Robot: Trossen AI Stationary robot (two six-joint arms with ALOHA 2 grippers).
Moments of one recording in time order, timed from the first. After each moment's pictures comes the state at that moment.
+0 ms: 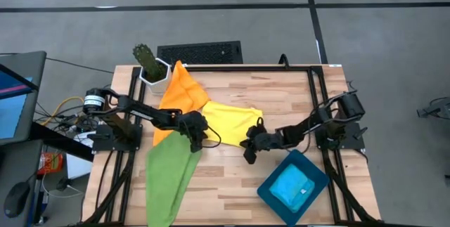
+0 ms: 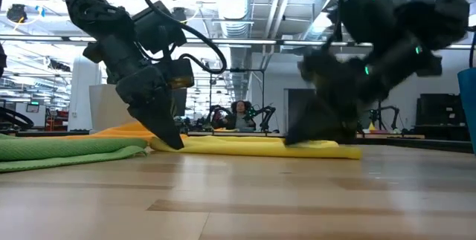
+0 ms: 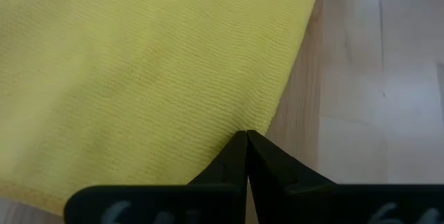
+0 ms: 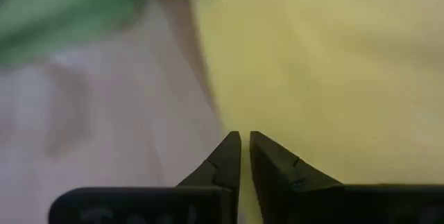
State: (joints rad) left arm 0.07 1.62 0.60 0.13 0.11 -0.19; right arm 0.23 1.79 0.58 0.50 0.26 0.64
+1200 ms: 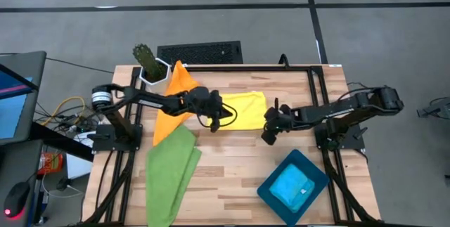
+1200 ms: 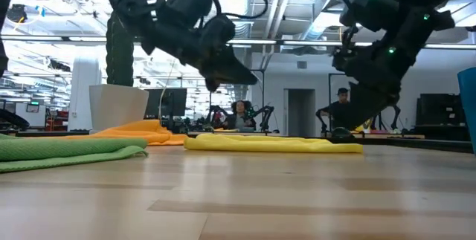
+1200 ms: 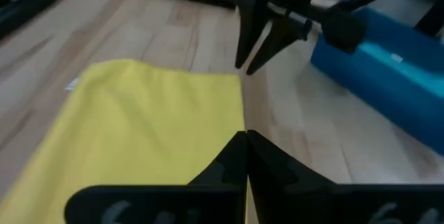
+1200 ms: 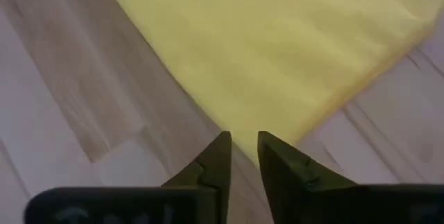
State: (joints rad) left arm 0.24 1.71 0.84 0.45 0.25 -0.09; right arm 0.03 1.33 0.58 -0.35 0.26 0.55
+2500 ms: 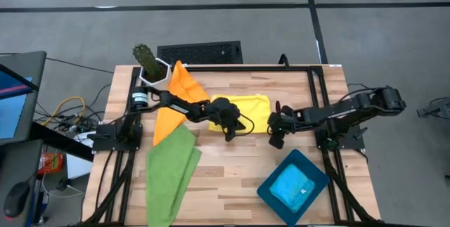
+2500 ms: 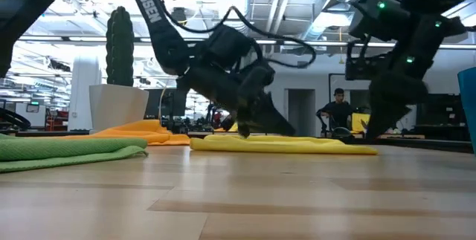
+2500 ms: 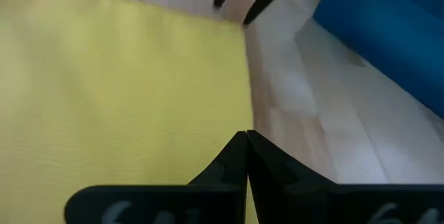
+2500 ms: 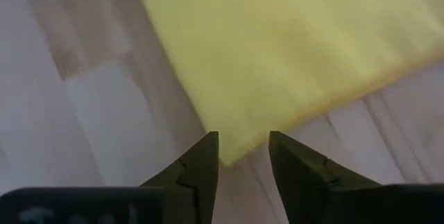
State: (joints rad) left arm 0.19 2.12 1.08 0.53 0.33 -0.16; right arm 0.04 1.30 0.51 -0.38 0.20 0.36
